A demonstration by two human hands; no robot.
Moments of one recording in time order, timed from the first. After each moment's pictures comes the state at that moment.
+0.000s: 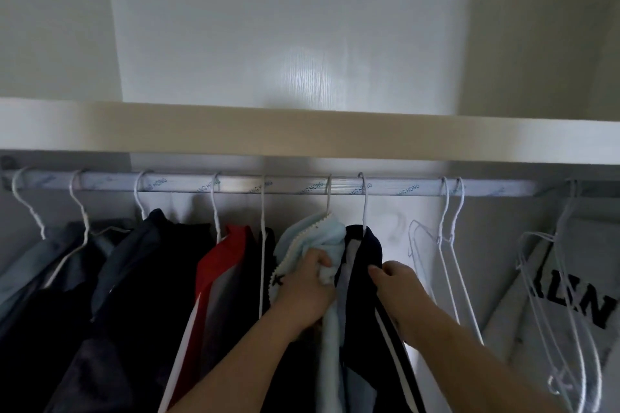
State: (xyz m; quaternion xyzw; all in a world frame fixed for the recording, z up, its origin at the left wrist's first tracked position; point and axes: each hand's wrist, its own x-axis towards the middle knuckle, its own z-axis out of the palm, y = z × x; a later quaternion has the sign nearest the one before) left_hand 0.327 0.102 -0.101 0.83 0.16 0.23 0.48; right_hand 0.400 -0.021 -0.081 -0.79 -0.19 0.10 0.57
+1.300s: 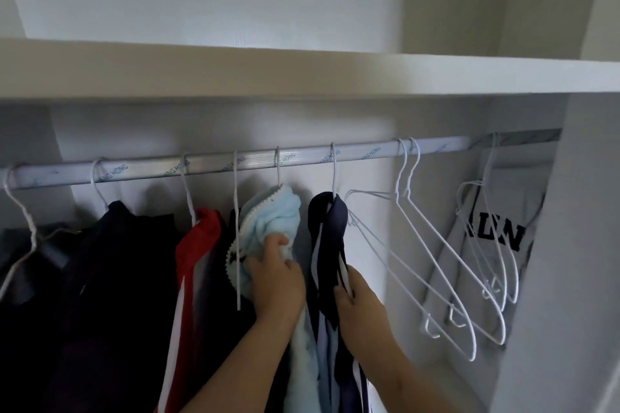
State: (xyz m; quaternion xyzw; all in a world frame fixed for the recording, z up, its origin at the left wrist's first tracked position) left_hand 0.296 0.092 -0.114 0.80 0.27 0.33 0.42; right_hand 0.318 -0.017 -0.147 -0.81 -0.19 0.00 0.55
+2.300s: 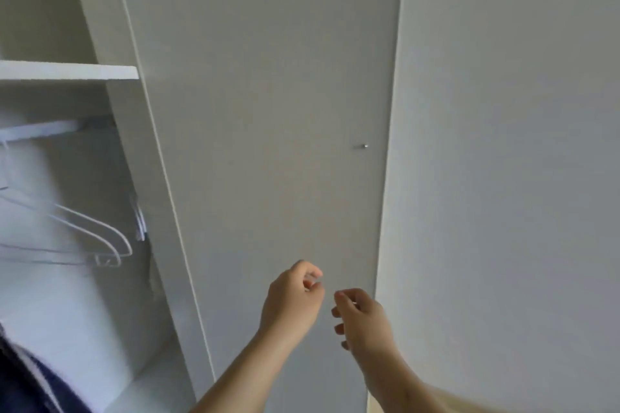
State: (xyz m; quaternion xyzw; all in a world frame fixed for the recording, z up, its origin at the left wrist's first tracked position) left_hand 0.142 -0.342 -0.157 0.88 -0.20 0.01 0.44; right_hand 0.077 -0.430 -0.184 -0.72 0.26 -0.17 0.63
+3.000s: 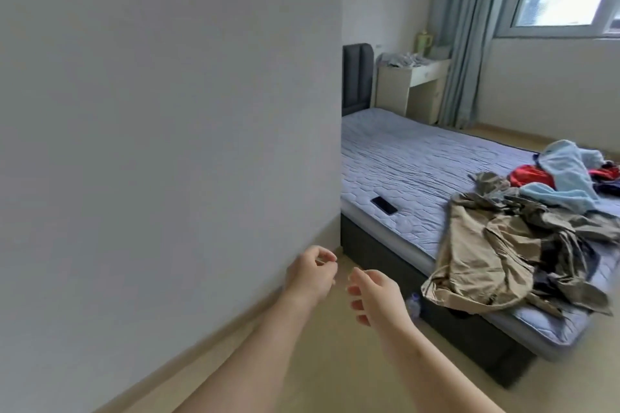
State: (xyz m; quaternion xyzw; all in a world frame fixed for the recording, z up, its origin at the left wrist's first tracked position) left_hand -0.243 -0.698 -0.220 0.67 -0.52 -0.39 0.36; right_hand -0.354 -0.683 -0.245 -0.41 0.62 -0.42 0.52
